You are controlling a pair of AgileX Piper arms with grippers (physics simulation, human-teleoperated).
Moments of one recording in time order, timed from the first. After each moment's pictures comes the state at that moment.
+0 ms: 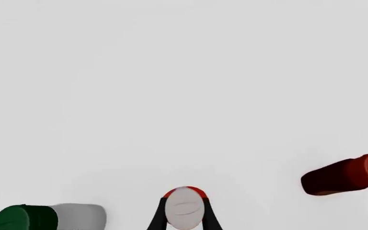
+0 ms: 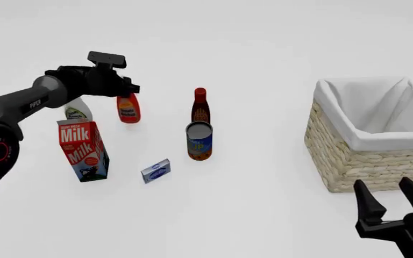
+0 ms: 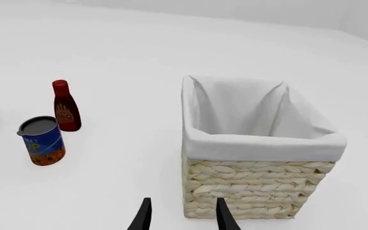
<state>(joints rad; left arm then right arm) -0.09 2.10 -1.71 0.32 0.10 0.00 0.49 0.00 -0.36 -0.09</state>
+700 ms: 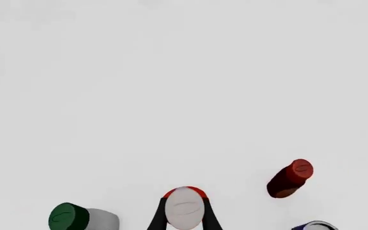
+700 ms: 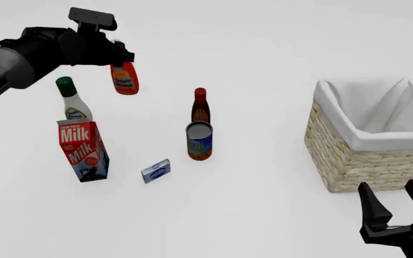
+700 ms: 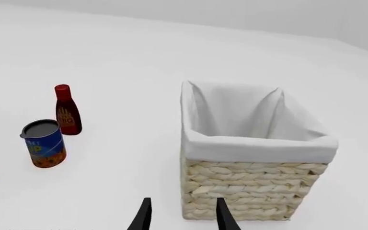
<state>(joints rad) -0.14 1.86 -1.71 0.41 0.12 0.00 0.37 0.00 -0.27 -0.10</state>
